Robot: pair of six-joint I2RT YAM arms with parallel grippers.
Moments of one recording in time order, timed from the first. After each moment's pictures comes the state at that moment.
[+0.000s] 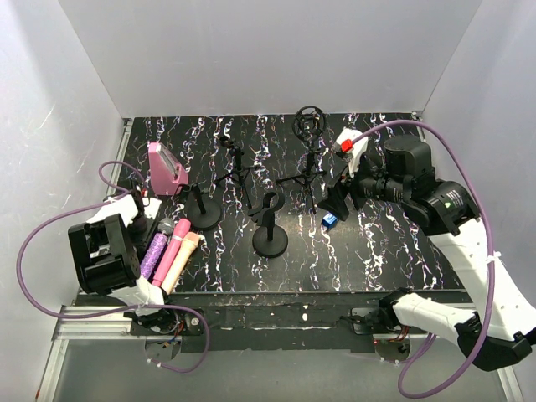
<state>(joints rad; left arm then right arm) 0.30 1.57 0.85 -0.70 -0.21 0.57 0.57 1.04 1.43 -0.91 -0.40 -0.21</state>
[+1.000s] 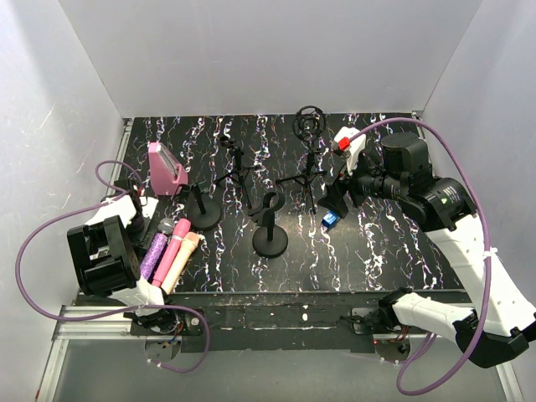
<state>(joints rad) 0.31 1.56 0.85 -0.69 -0.23 0.57 0.56 1.07 1.44 -0.91 -0.39 -0.23</state>
